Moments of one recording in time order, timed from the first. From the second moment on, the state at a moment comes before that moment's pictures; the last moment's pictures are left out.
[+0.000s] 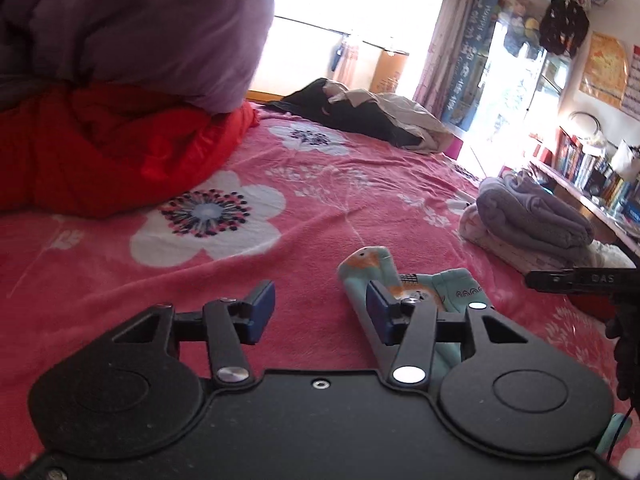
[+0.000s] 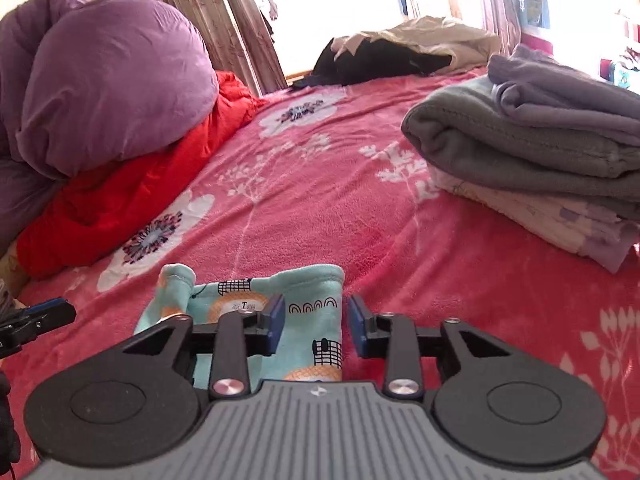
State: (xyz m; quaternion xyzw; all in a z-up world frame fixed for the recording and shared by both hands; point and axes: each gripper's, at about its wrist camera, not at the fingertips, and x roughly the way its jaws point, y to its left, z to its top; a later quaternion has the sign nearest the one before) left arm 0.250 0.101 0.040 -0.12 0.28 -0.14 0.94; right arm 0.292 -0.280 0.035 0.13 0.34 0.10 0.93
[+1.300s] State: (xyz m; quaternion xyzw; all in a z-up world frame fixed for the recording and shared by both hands) left arm 0.074 0.204 0.044 -0.14 0.17 0.15 0.96; right arm 0.093 -0.415 -0.090 0.51 0.24 0.09 0.82
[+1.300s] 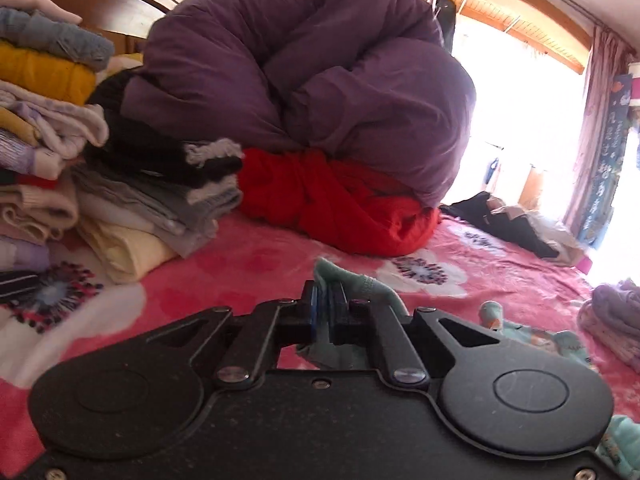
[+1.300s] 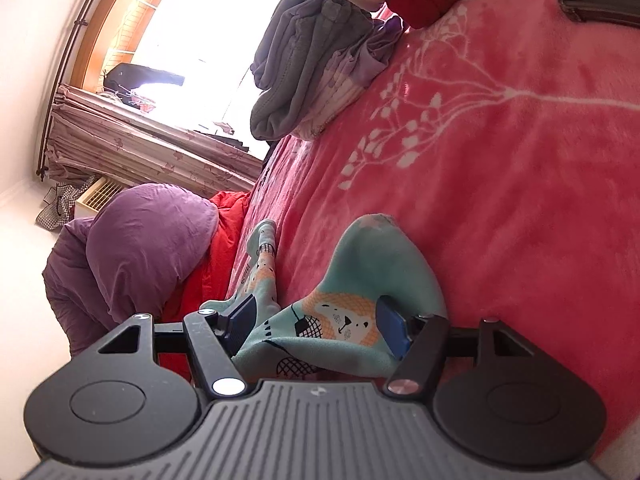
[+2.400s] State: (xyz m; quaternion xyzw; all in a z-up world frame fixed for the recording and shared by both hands) left arm 0.112 0.243 -0.002 -0.37 0.16 0.01 0.92; right arm 0.087 -0.417 -0.098 0.53 0.23 0.09 0.81
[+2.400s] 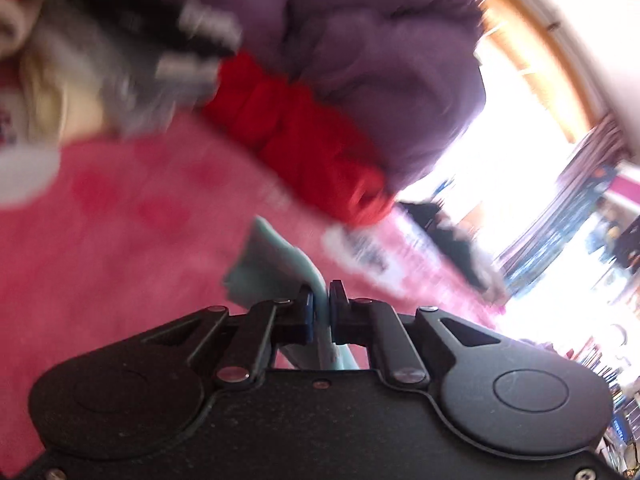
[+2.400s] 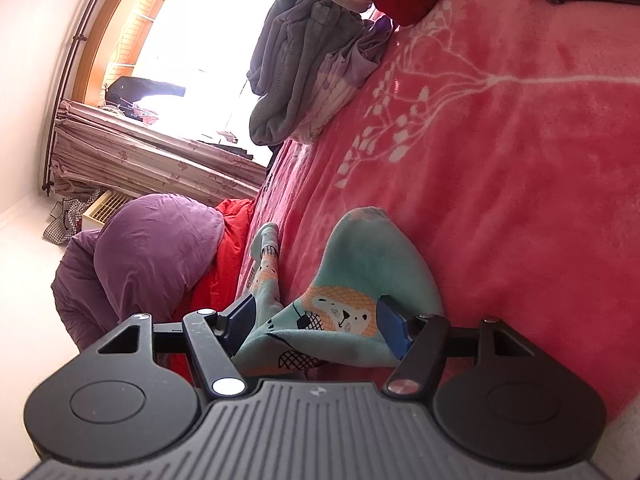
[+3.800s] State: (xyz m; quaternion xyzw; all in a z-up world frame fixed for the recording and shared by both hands) left arm 0.112 0.185 -0.028 -0.25 0.32 0.10 0.91; right arm 0.085 -0.424 -0.099 0.55 0.22 0.09 0.80
